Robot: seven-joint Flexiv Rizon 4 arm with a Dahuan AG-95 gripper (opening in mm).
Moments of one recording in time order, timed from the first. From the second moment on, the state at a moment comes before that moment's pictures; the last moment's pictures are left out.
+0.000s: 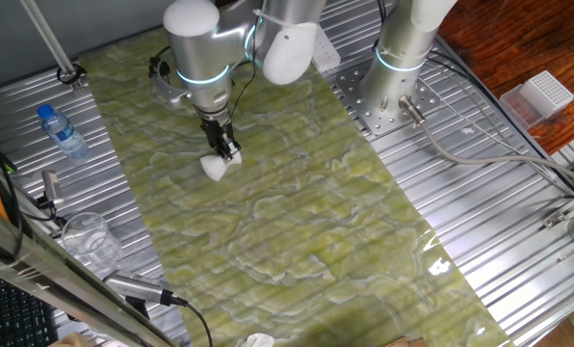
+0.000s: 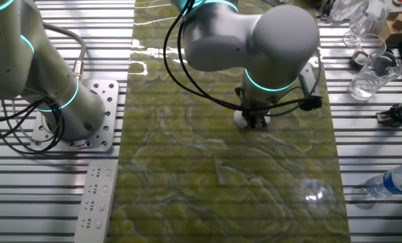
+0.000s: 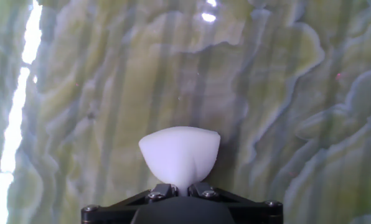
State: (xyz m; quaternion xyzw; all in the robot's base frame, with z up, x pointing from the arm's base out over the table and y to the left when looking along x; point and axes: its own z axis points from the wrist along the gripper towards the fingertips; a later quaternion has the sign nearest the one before) arm 0.494 -0.004 0.012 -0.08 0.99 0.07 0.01
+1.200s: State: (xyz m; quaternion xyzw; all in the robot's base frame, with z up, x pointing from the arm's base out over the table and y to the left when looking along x) arm 0.508 0.045 0.011 0.00 0.99 0.11 0.01
